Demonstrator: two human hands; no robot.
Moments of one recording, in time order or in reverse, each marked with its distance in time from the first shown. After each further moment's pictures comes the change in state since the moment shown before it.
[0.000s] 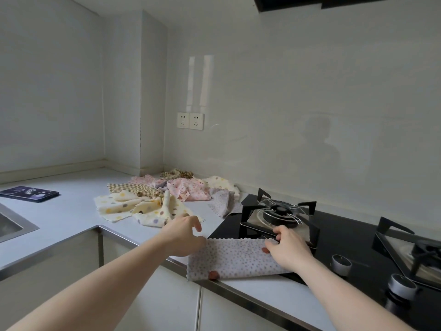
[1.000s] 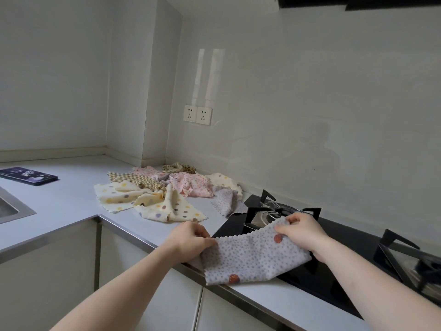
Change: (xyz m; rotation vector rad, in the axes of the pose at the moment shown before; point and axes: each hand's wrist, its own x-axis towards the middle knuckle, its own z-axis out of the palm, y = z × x) left_hand 0.012 -0.014 0.039 -0.467 0.052 -0.031; right_hand 0.025 -0.021 -0.045 0.331 -0.057 0.153
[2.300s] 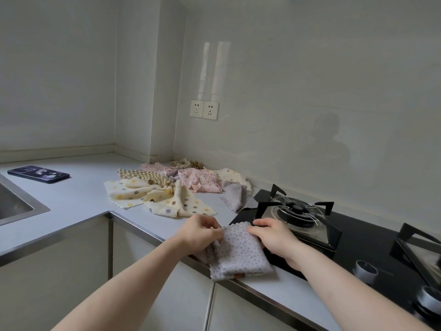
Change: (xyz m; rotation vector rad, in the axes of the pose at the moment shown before) left_hand -0.002 0.002 -0.007 -0.225 -0.046 0.001; right_hand -0.016 -0.014 0.080 0.190 -0.249 -0.089
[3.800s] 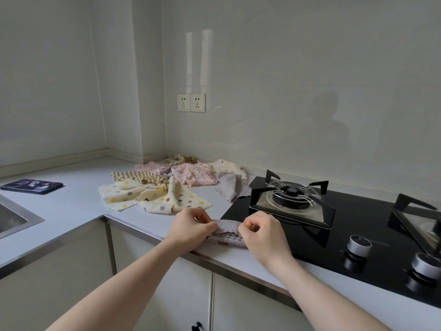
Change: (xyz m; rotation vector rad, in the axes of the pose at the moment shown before) left_hand -0.015 0.006 0.007 0.080 0.203 0.016; right_hand -0.025 0.029 0.031 -0.207 0.314 -0.383
